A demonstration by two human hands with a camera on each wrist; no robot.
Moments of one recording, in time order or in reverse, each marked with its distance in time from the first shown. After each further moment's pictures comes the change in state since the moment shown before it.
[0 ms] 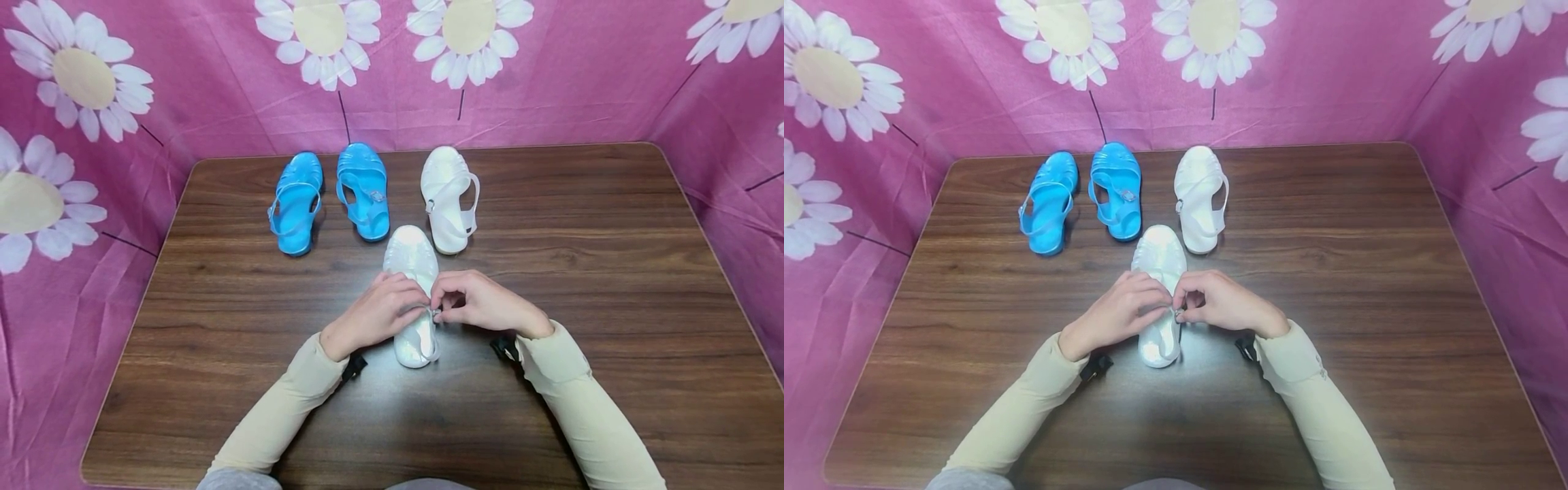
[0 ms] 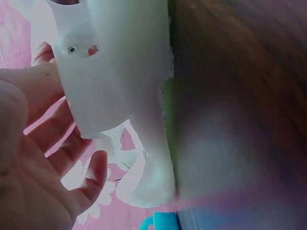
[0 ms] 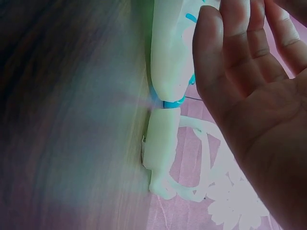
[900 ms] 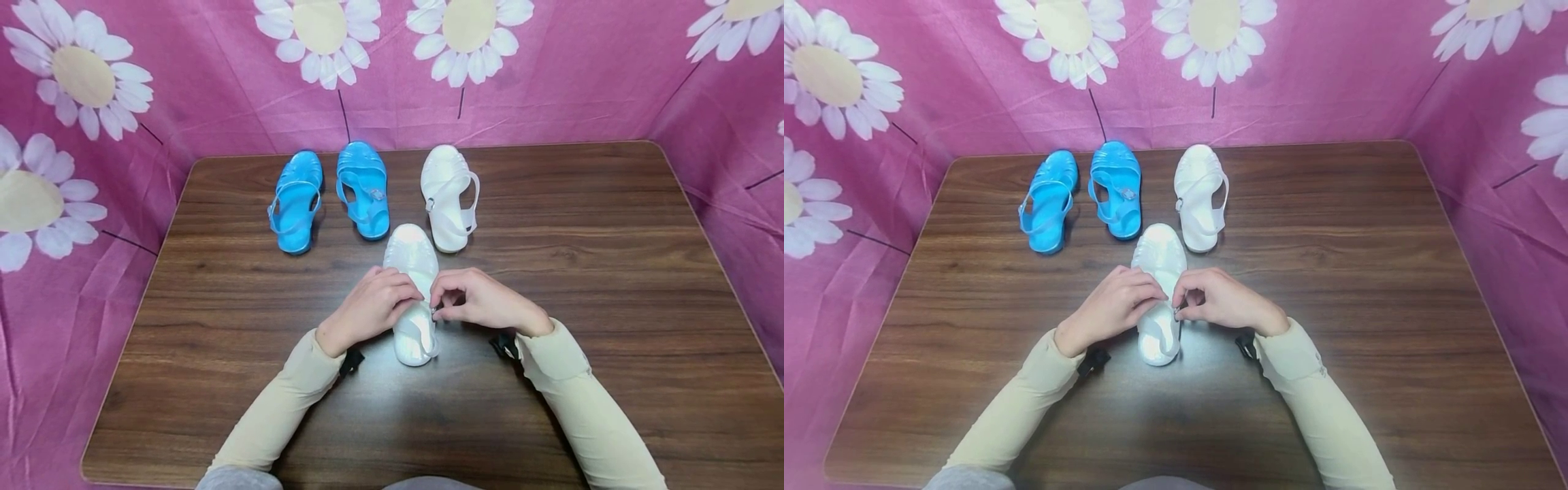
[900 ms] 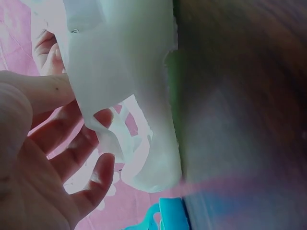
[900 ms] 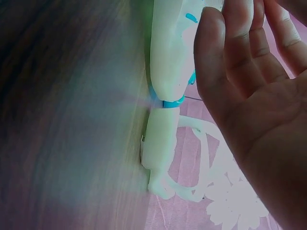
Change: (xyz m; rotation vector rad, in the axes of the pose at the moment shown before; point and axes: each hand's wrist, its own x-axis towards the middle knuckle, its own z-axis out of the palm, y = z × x) left_hand -0.001 -0.002 -0.005 0.155 0.045 -0.014; right_hand 0.000 -0.001 -0.001 -0.011 0.003 -0.002
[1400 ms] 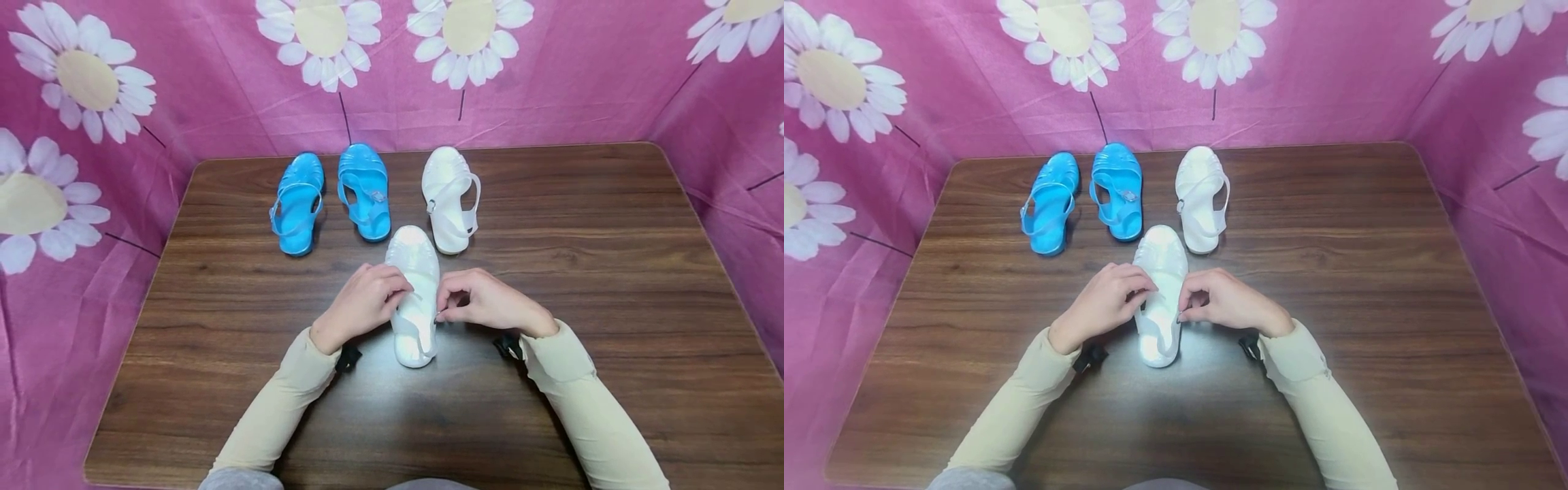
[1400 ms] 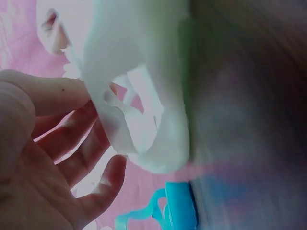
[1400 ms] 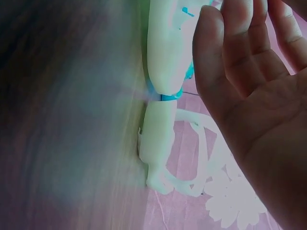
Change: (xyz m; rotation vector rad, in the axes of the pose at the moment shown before) left_hand -0.001 -0.004 -0.010 -0.001 -0.031 -0.138; right_hand -0.001 -0.002 -0.002 0.030 0.007 -0.015
